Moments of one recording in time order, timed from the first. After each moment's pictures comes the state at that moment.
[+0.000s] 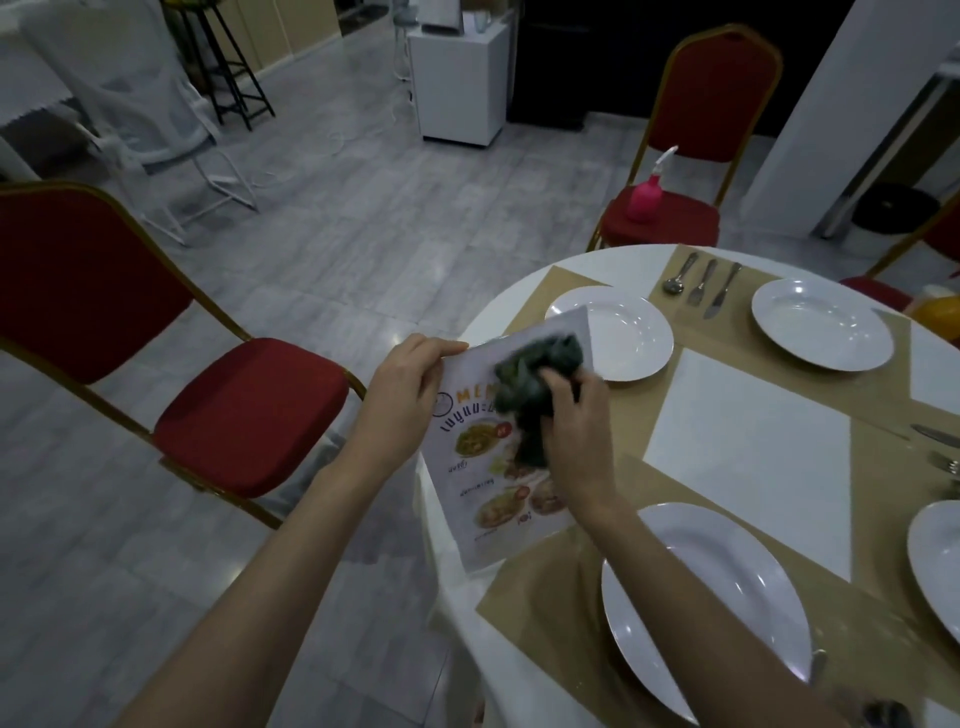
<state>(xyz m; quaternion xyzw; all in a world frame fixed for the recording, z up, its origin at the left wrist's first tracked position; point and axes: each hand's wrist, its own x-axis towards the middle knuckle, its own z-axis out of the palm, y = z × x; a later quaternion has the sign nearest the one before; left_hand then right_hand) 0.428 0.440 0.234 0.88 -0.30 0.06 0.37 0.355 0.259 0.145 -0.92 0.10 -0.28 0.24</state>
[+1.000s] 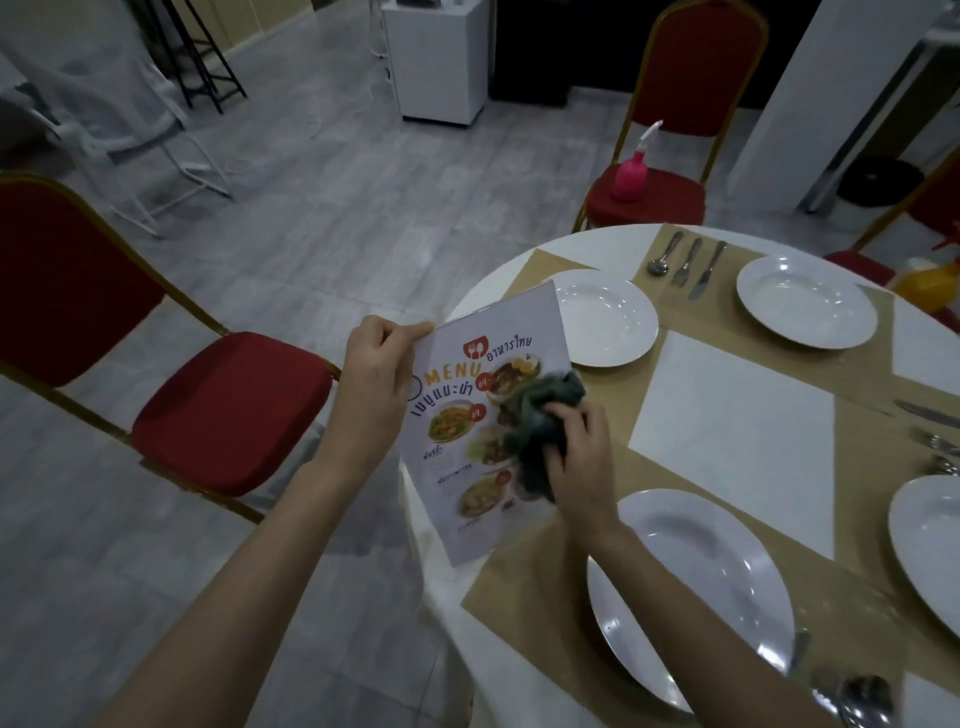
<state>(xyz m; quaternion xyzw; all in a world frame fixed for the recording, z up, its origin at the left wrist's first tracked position) 0.436 0.431 0.222 0.89 -0.28 0.14 0.32 0.323 0.245 0.110 -0.90 0.14 -0.26 0.33</state>
